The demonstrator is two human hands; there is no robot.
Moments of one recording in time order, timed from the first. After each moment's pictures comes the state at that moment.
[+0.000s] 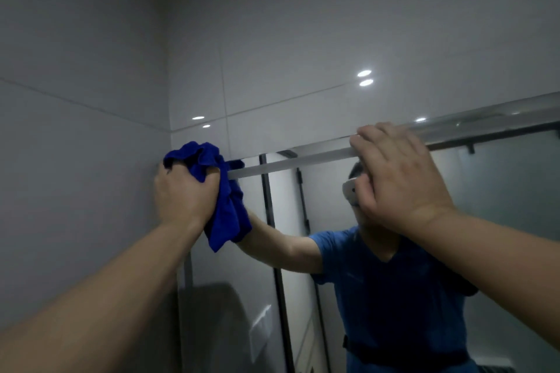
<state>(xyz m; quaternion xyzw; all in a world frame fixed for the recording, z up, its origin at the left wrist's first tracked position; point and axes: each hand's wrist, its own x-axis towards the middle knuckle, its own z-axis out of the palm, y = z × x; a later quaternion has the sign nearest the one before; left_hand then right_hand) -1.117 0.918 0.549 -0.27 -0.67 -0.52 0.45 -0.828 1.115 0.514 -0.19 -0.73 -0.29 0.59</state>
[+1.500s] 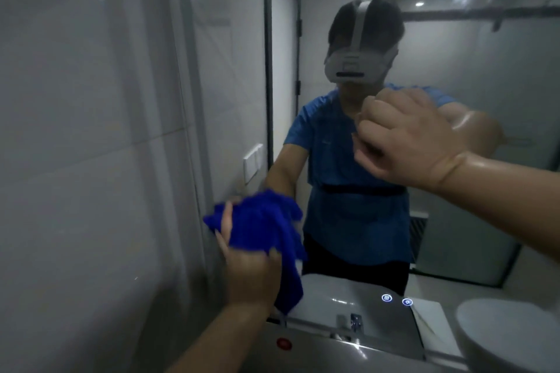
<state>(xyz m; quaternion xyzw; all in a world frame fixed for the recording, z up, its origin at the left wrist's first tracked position) -1.061 0.926 0.113 -0.38 -0.72 -0.55 0.19 -0.874 1.108 0.340 0.04 -0.78 -0.43 0.46</state>
